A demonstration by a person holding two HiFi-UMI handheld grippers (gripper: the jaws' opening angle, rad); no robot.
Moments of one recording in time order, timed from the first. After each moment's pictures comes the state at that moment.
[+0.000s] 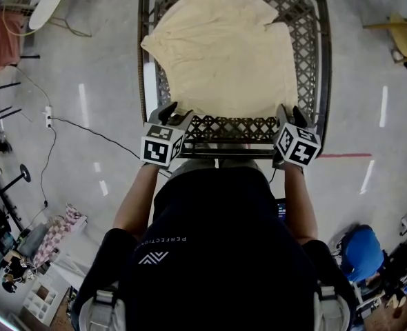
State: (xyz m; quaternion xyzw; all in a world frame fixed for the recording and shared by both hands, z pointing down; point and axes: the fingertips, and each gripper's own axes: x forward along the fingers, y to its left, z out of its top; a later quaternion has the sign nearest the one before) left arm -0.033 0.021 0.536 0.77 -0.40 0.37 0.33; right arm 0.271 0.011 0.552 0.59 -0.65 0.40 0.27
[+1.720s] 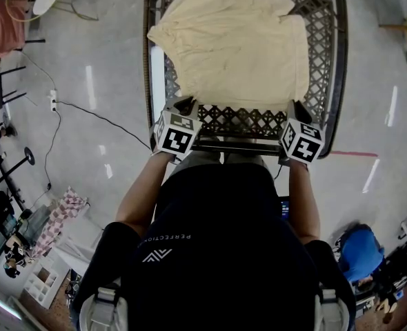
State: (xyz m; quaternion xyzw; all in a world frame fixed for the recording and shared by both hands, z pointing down) left arm -0.028 0.029 0.566 0.73 -0.38 0.47 0.30; right arm 0.265 0.010 0.571 0.57 -0.65 0.39 0.32
